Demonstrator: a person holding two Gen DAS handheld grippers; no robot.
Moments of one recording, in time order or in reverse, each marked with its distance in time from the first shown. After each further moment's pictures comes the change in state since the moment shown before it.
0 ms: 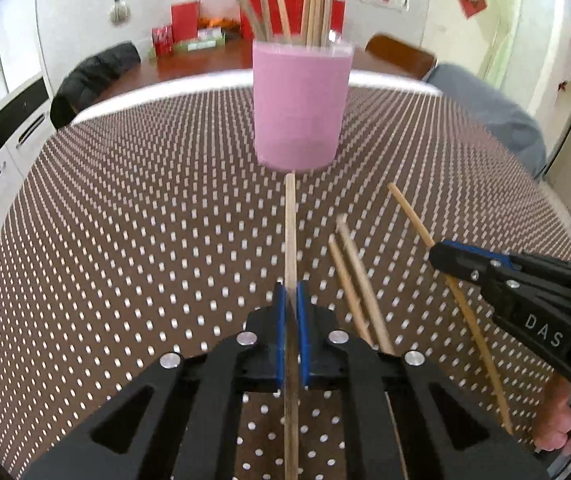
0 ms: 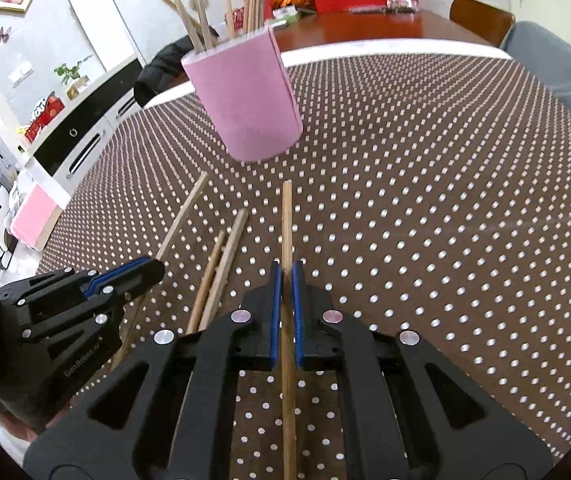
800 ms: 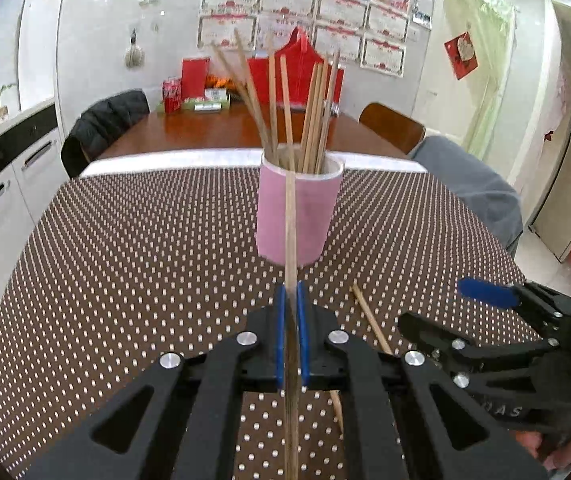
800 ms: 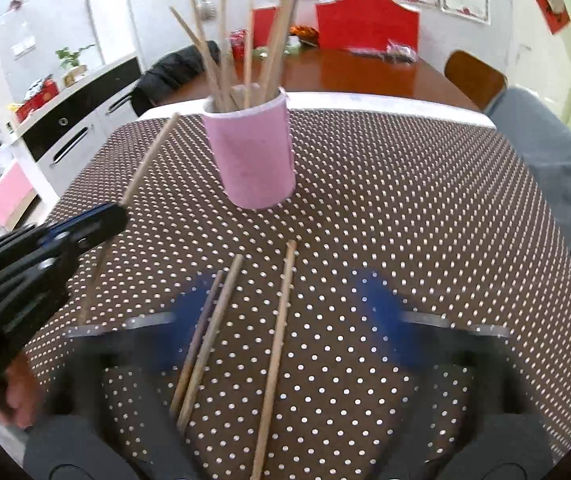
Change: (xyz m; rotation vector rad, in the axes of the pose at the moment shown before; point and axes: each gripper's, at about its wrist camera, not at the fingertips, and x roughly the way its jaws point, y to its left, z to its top) left arm -0.052 0.008 0.022 -0.052 -0.178 -0.038; right arm -0.015 0.018 0.019 -0.120 -0.077 -0.135
